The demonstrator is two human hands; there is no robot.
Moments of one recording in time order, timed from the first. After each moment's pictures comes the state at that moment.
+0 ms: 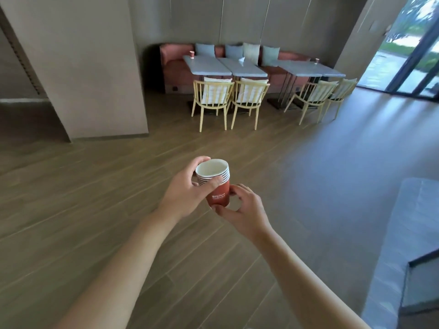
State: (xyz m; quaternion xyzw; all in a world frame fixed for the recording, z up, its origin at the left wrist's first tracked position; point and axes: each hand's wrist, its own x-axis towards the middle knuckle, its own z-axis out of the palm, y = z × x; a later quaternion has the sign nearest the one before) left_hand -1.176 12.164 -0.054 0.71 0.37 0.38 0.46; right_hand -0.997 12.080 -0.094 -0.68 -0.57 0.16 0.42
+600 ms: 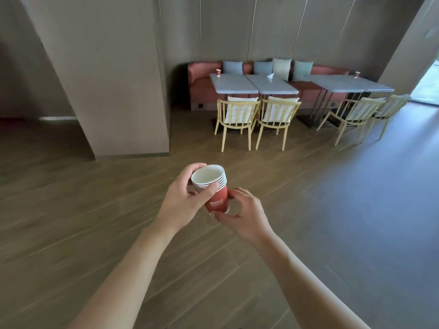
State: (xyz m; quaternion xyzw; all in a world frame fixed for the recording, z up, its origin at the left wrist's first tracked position) left_hand -1.082 12.374 -0.057 0.68 0.40 0.45 0.41; right_hand -0.892 12.321 -0.087 -0.61 -0.65 0.19 0.42
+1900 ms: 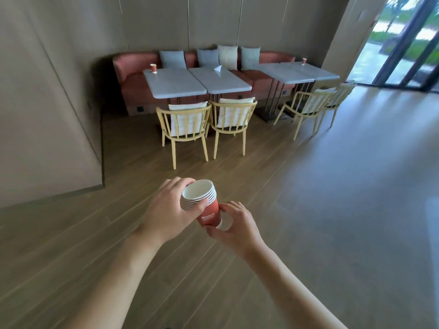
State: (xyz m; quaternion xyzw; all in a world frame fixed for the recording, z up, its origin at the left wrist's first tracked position) left_hand -0.797 12.845 -0.075 0.85 0.37 0.29 0.23; right_hand -0.616 12.738 -0.121 -0.72 -0.57 0.14 0.38
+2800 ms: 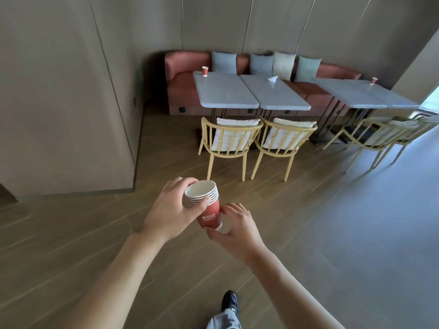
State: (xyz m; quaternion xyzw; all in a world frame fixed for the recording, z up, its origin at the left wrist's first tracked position) left_hand -0.843 13.174 -0.105 0.77 0.45 0.33 0.29; right_hand -0.645 13.096 -0.135 -0.65 -0.68 0.13 0.32
